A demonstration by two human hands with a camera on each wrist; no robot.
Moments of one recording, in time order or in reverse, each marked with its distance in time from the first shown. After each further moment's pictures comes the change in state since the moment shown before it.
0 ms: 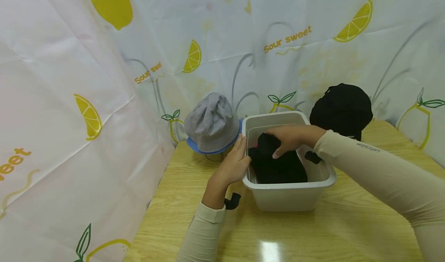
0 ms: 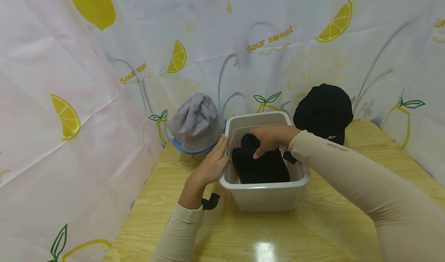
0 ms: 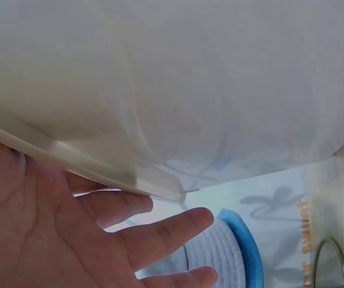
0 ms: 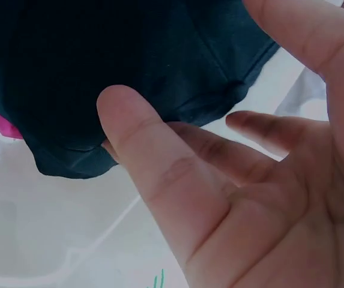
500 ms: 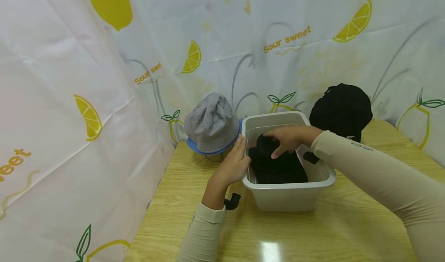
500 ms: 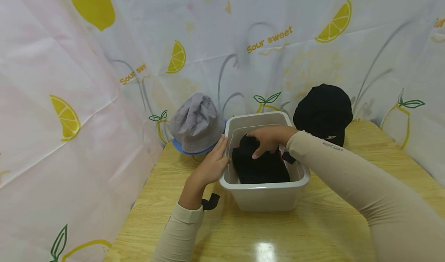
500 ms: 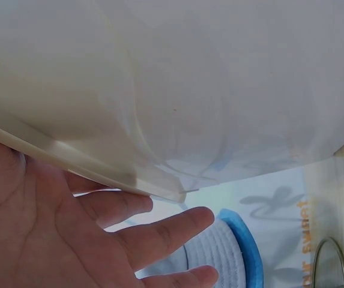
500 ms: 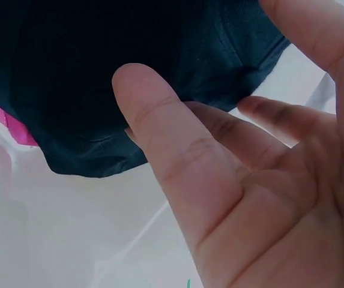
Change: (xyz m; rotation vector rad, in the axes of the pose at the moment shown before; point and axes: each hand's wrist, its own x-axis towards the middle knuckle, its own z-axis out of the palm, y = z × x) left_hand -0.001 0.002 -0.001 0.004 -0.003 0.000; right_hand 0.011 0.010 0.004 0.249 -0.138 0.031
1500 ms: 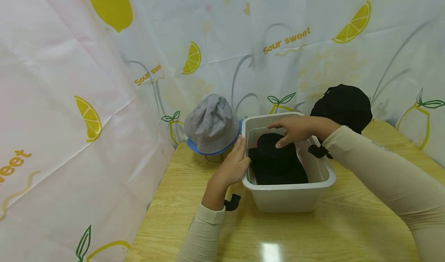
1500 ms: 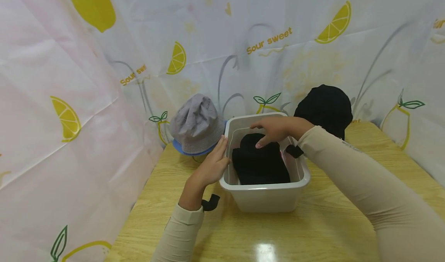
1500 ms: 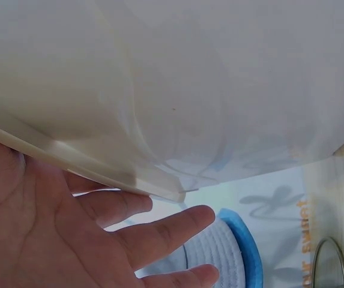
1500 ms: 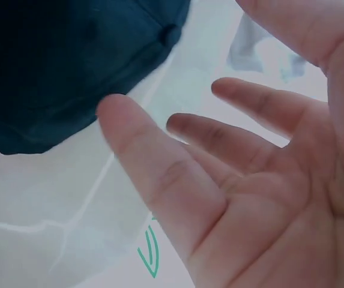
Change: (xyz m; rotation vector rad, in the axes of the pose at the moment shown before) left_hand 0.002 -0.002 0.001 -0.004 0.006 0.011; right_hand -0.032 0.002 -0.027 -0.125 0.151 -0.122
